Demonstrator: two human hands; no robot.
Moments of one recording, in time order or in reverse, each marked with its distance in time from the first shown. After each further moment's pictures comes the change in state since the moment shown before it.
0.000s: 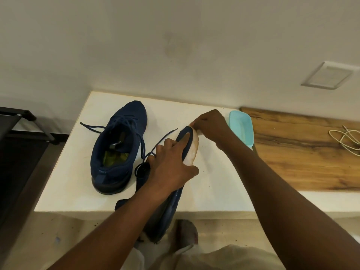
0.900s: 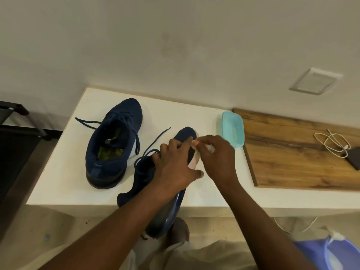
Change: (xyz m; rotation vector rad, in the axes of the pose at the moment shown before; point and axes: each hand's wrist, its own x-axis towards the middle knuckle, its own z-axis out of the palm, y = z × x) left_hand -0.010 0.022 0.012 0.035 0.012 0.063; right_hand -0.101 0.034 0.006 0.024 0.292 -0.188
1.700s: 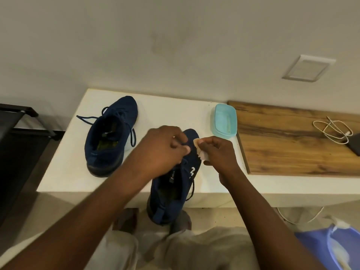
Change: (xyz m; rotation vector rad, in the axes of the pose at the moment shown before) left_hand -0.054 0.043 -0.075 -0.332 -0.057 -0.043; right_hand -0.011 0.031 -0.035 0.370 -0.141 0.365
